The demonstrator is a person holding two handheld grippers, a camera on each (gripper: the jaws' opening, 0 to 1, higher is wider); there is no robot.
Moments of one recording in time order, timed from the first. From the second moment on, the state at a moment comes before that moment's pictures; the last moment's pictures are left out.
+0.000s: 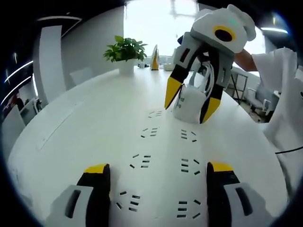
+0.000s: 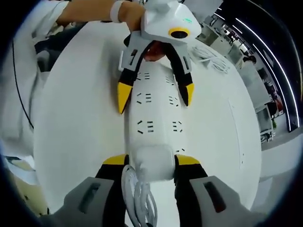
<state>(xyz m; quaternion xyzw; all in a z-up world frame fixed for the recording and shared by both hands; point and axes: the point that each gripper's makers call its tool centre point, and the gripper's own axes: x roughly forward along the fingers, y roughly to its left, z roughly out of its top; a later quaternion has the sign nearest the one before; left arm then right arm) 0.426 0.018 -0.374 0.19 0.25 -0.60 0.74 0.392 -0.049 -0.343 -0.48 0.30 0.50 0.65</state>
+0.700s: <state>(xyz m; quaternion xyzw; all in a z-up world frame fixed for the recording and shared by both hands) 0.383 0.041 -0.347 0.28 0.23 -0.55 0.75 0.392 -0.047 -0.316 -0.40 0.25 0.48 0.73</state>
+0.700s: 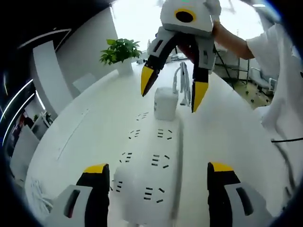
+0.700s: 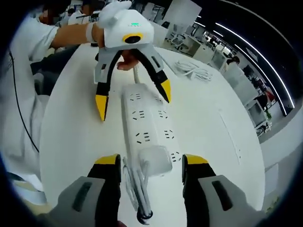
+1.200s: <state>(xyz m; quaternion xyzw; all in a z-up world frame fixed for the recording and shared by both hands) 0.332 0.056 -0.338 0.16 0.31 -0.51 0.78 0.379 -0.054 -0.319 -0.34 0.26 0.45 0.78</state>
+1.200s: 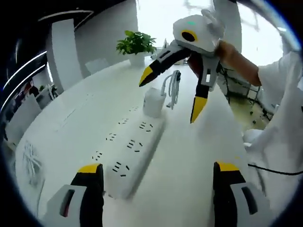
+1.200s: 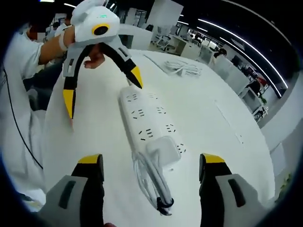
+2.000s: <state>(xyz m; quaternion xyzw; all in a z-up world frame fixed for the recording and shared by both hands) 0.314 0.095 -0.326 0.14 0.28 -0.43 0.84 0.367 -0.089 -0.313 -0.24 0.24 0.40 0.85</state>
